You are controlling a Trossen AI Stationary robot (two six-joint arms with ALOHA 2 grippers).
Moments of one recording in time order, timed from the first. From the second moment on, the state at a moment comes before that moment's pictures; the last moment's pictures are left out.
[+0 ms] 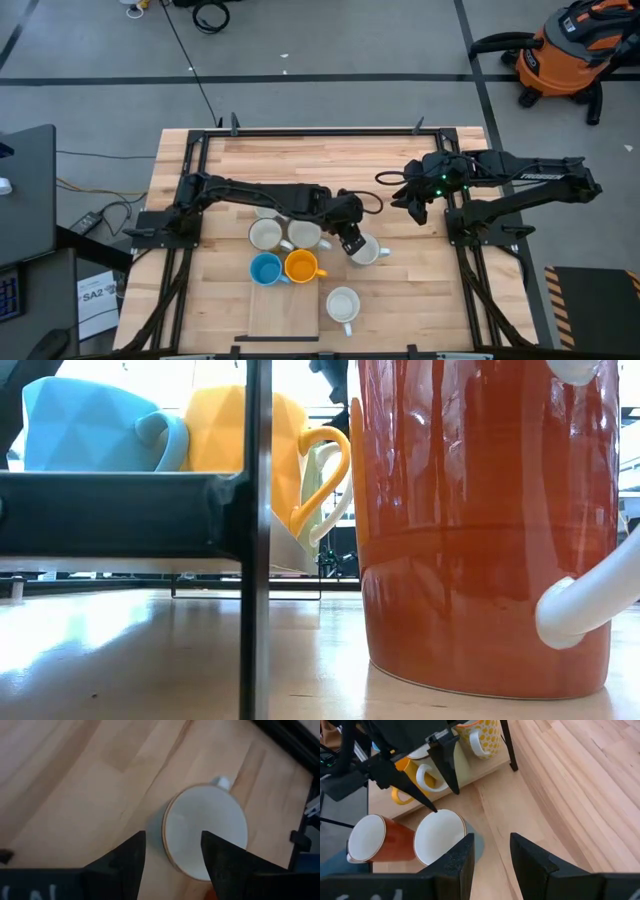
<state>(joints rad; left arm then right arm) -0.10 2.07 1.88 -0.73 -0.06 -0.67 -0.03 0.90 0.97 -0.82 -0.05 0.44</state>
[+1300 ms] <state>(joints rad) -0.10 2.11 1.79 -0.61 -0.04 -0.68 -0.03 0.90 0.97 -0.82 -0.05 0.44</state>
